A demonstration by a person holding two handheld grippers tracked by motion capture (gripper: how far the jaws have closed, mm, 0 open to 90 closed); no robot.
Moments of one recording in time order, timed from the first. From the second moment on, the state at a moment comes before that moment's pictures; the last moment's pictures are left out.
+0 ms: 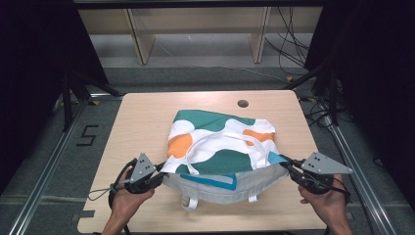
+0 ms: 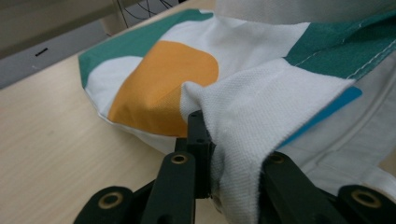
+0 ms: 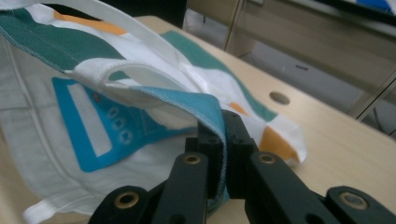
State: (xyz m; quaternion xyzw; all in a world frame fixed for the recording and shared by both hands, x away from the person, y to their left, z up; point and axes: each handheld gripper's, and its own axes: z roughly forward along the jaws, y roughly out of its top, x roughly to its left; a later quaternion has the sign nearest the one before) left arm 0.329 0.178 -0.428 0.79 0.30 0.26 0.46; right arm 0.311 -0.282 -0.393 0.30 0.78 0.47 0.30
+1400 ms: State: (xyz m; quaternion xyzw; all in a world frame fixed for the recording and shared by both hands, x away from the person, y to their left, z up) left arm 0.358 0.194 -0.334 0.70 0.30 0.30 0.58; right arm 0.356 -0.274 -0.292 0.25 0.77 0.46 0.37
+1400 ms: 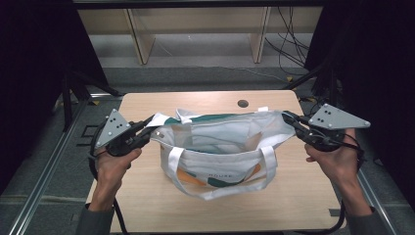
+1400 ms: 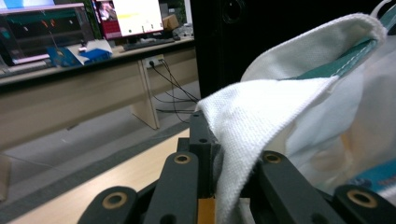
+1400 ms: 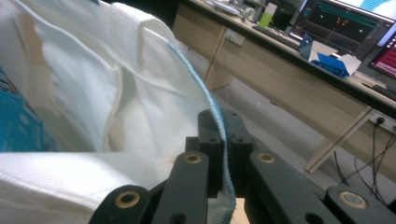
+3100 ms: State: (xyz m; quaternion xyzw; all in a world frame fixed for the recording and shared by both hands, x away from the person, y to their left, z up) left arm 0.428 0.187 -0.396 0.69 0.37 0.27 0.56; right arm 0.318 -0.230 -0.340 0.31 0.79 0.50 0.16
